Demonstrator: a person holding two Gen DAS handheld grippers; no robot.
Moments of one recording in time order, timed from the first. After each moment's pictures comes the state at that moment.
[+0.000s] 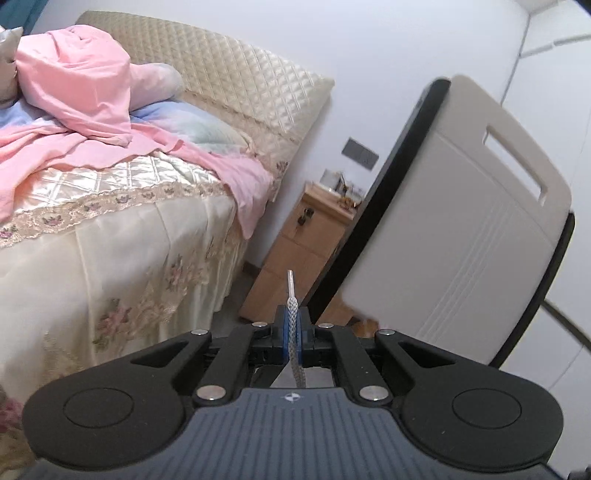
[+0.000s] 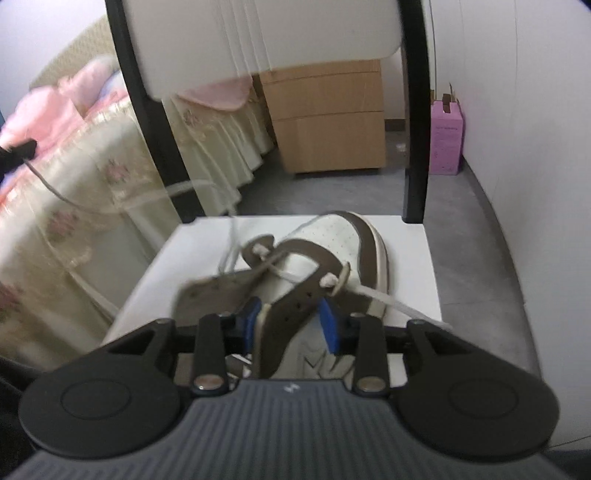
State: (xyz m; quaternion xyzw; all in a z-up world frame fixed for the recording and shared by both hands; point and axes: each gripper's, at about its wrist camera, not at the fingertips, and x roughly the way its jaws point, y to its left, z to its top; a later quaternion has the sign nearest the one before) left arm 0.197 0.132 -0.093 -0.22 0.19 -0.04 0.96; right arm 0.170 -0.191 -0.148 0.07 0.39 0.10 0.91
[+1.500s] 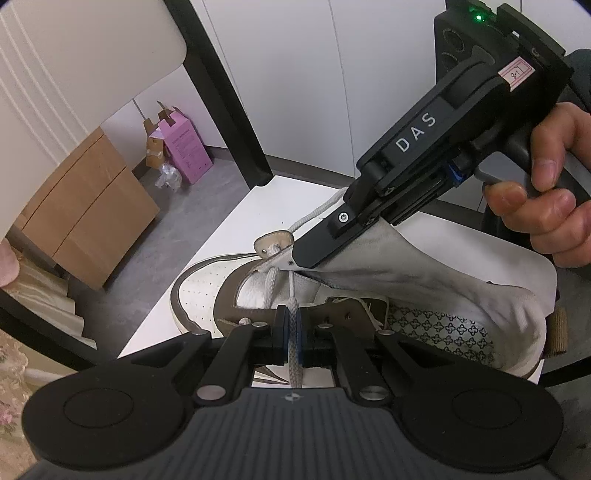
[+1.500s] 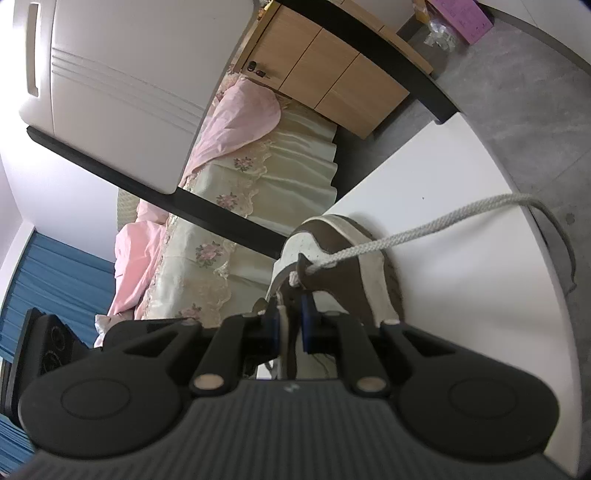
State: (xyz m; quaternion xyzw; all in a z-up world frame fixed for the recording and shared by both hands) left arm 0.198 -0.066 -0.172 0.34 0.34 -0.41 0.77; right arm 0.206 -0.280 -0.202 0.45 0.39 0.22 0.77
